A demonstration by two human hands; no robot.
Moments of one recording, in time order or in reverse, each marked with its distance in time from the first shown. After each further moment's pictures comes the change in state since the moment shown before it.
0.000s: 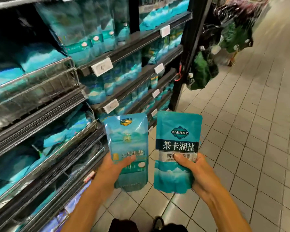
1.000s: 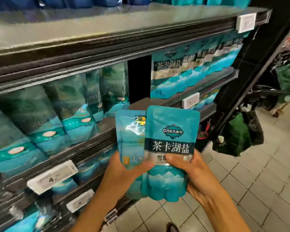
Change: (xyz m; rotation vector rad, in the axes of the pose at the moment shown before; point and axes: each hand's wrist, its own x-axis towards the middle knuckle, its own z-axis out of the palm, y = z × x) left_hand 0.361 0.199 0.122 0.150 0.299 0.367; right_hand 0.399 -0.260 0.071 -0.027 -0.539 -0.128
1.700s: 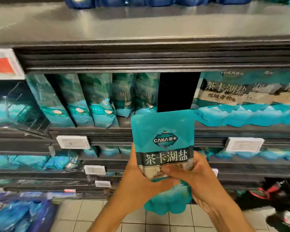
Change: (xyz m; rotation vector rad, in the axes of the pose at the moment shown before) left_hand 0.007 0.034 0.099 0.012 0.475 0.062; right_hand 0.115 -0.043 -0.038 -0.266 -0.578 0.286
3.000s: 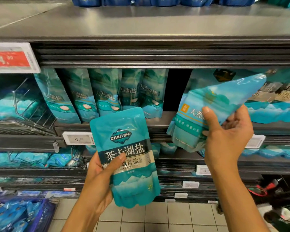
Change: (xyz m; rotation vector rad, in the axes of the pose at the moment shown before) left_hand -0.012 -0.009 -0.074 -0.635 0.287 -0.199; right_hand 0.043 -0.042 -0.001 -0.114 0.690 -0.767
